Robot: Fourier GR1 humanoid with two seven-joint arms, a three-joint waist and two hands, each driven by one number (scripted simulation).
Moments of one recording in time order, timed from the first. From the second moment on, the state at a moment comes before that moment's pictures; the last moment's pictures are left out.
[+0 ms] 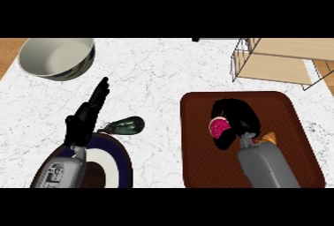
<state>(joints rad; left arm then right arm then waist) -0.19 0.09 -0.03 -1.44 -0.14 0.00 0.03 -0.32 -0.07 0.16 -1.36 0.97 0.26 0.35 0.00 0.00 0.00</state>
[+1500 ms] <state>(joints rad) -0.16 0.08 -0.03 -1.46 -0.14 -0.01 0.03 -0.75 -0.06 0.19 -1.92 1.17 0.07 1.07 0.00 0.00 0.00</state>
